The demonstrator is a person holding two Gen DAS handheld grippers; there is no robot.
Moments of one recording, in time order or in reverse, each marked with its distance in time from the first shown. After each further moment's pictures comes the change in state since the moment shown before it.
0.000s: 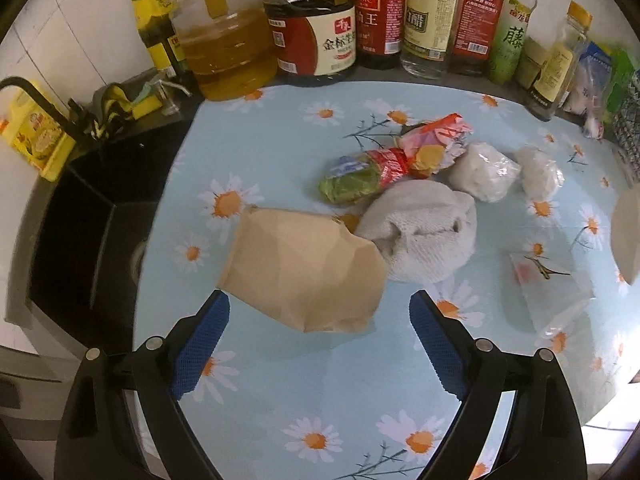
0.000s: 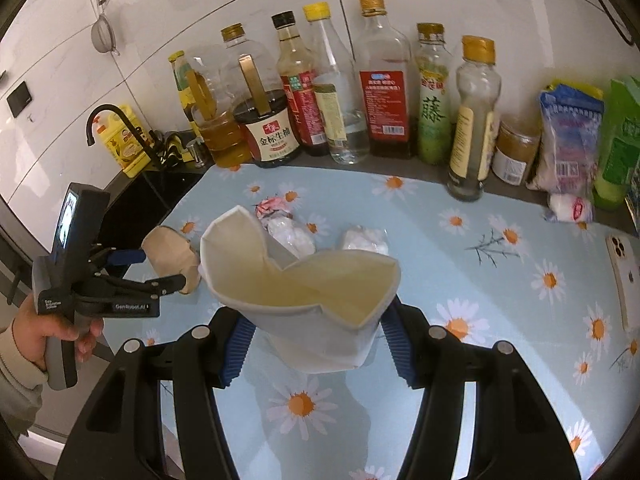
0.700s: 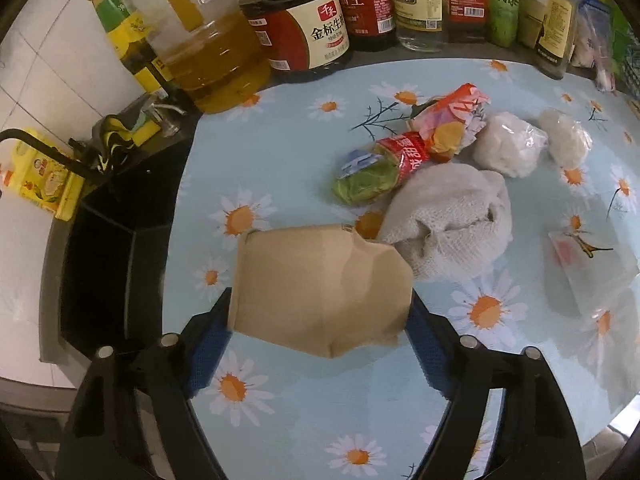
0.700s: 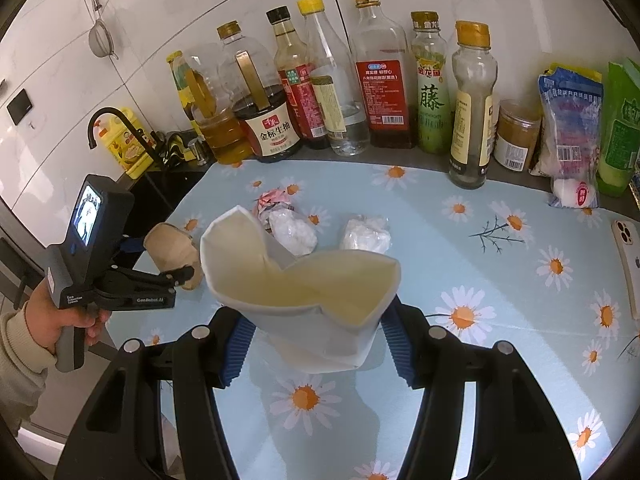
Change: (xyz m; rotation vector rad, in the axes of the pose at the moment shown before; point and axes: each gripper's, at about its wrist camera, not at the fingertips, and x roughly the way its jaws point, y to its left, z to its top) left arm 0.018 -0.007 0.007 0.143 0.026 0.105; right arm 0.002 -0.004 -0.007 0.027 0.014 0.021
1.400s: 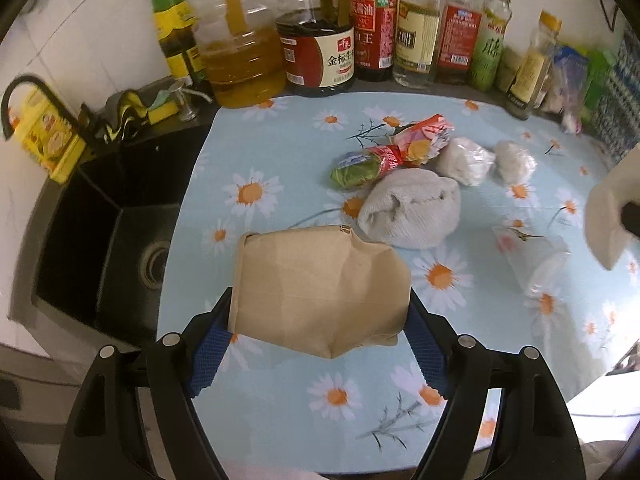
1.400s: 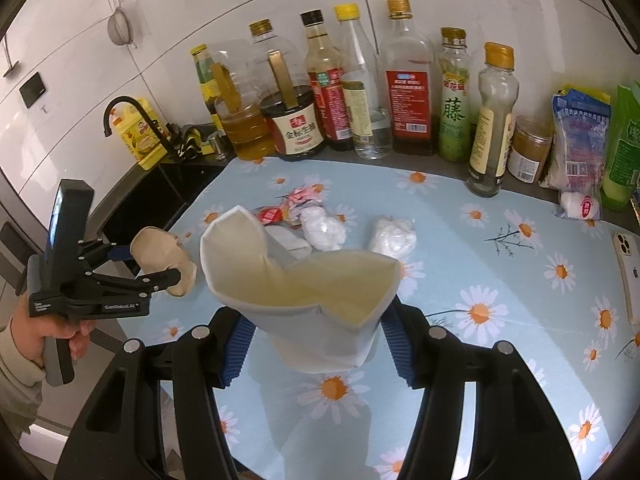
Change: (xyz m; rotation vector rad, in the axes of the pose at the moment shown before) left arm -0.054 0.026 -0.046 -0.143 -0.086 -0.153; right arm -0.012 0.036 -0.005 -0.057 -0.003 0.010
